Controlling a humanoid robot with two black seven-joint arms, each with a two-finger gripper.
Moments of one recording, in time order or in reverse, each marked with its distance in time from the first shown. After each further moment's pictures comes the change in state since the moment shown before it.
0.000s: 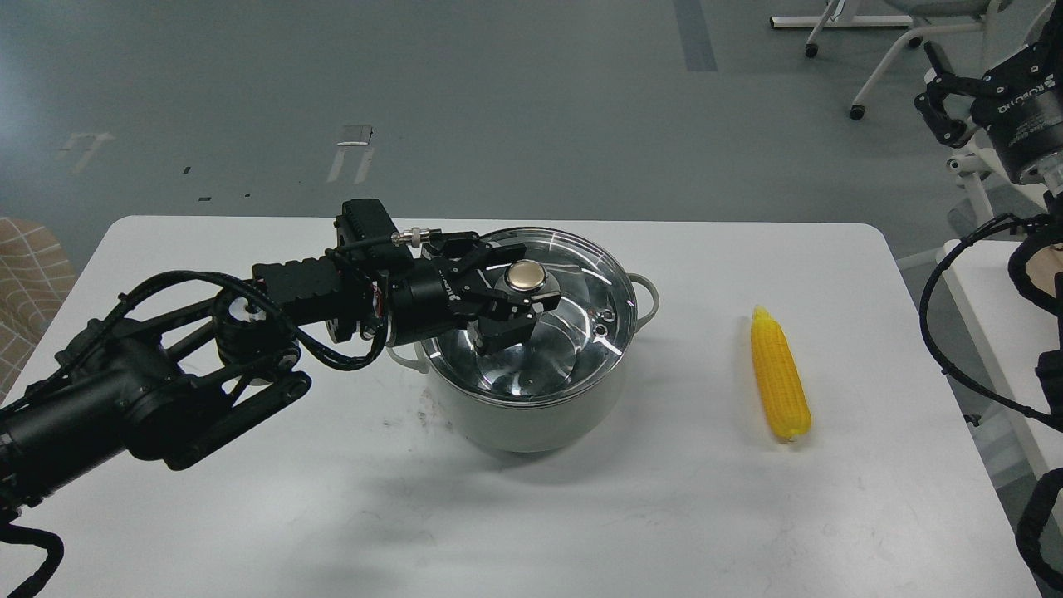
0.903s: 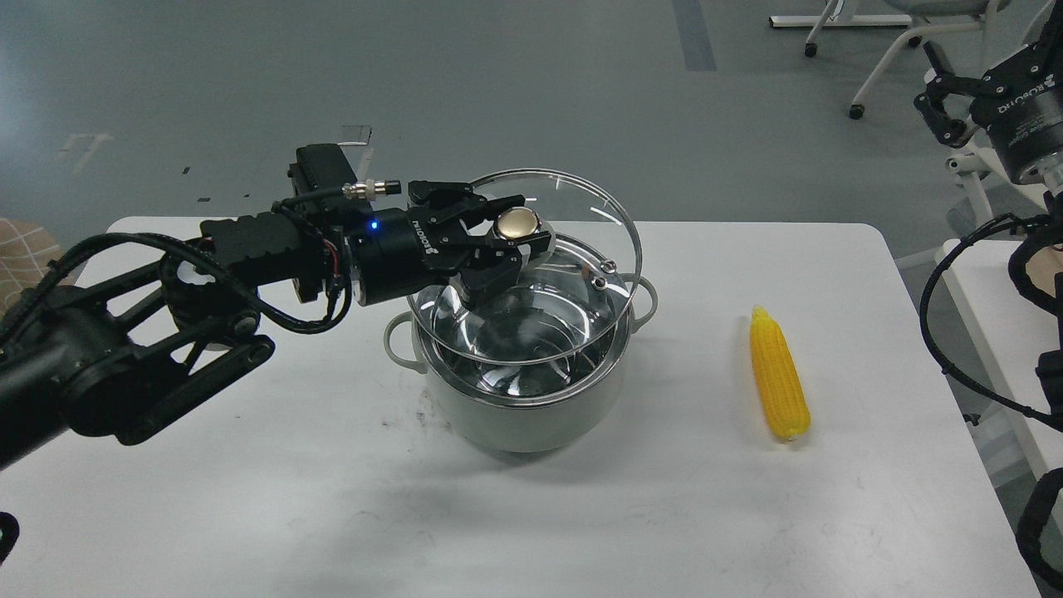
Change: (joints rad) left arm -0.034 0.174 -0.100 -0.145 -0.074 -0.018 -0.018; right arm -0.005 -0.002 0.000 -0.002 0.000 0.000 0.000
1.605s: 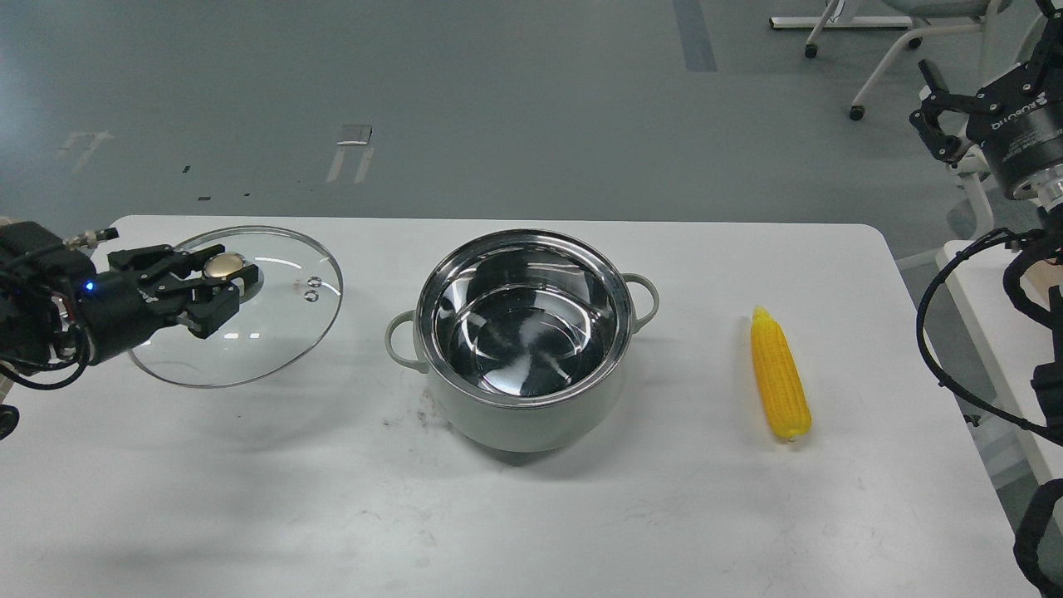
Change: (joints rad) left arm 0.350 0.324 0.016 0.410 -0.235 0.276 -0.073; right arm -0.024 0.007 0.001 0.005 0.000 -0.001 0.001
